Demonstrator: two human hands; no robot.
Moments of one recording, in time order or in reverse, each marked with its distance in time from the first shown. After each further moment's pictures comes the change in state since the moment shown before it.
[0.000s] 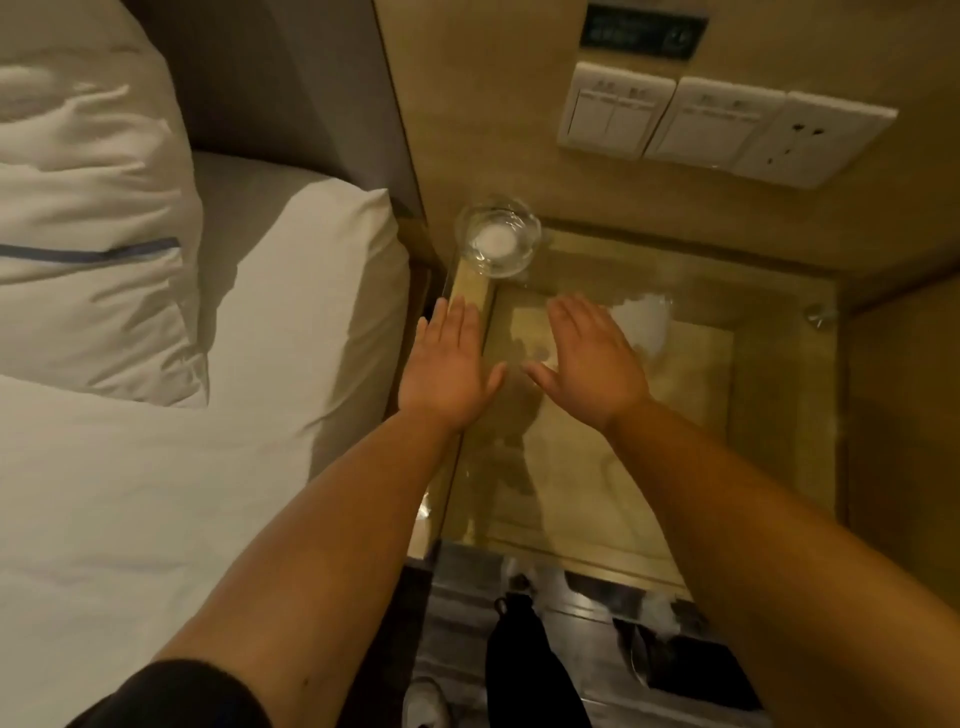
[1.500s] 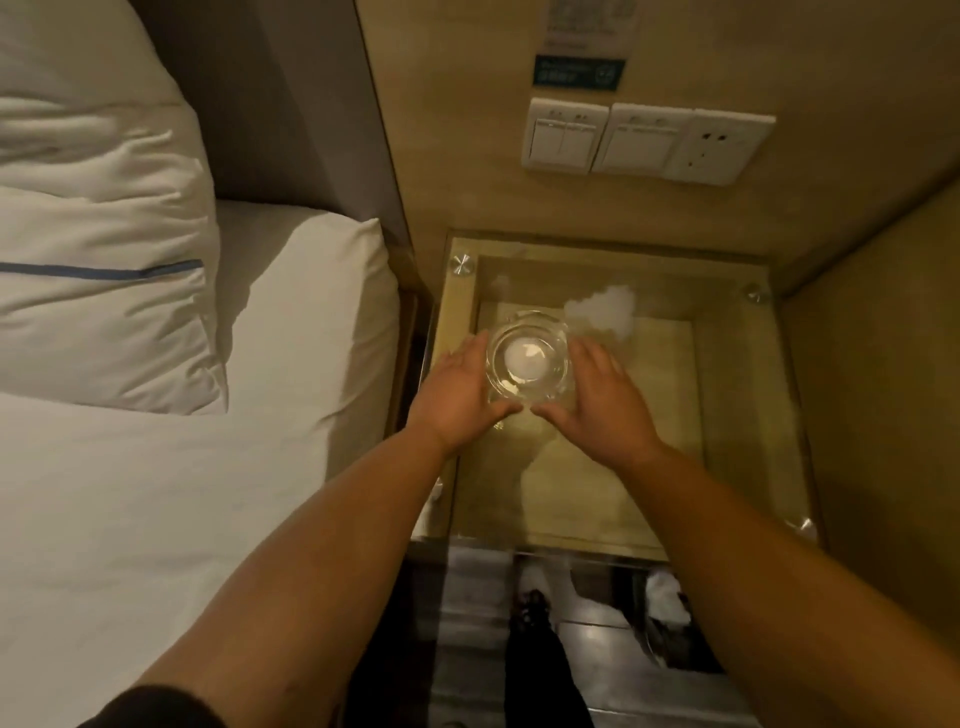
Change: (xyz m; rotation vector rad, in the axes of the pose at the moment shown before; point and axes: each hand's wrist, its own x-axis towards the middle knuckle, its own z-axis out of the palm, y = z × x) left_hand -0.055 0.005 -0.008 -0.416 -0.004 0.183; right_hand -0.095 -0.023 0.000 0.248 0.179 0.137
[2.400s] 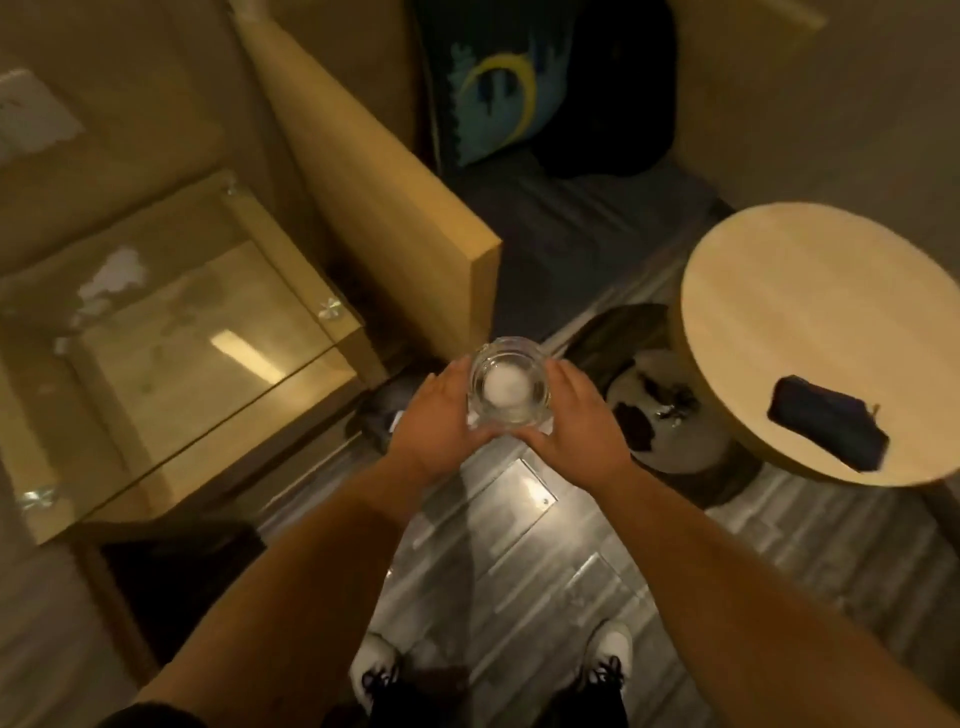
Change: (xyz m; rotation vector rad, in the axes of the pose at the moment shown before) left_hand -0.301 0.367 0.265 0.046 -0.518 0.607; right_hand -0.575 0.150 -0.116 0.061 0.366 0.709
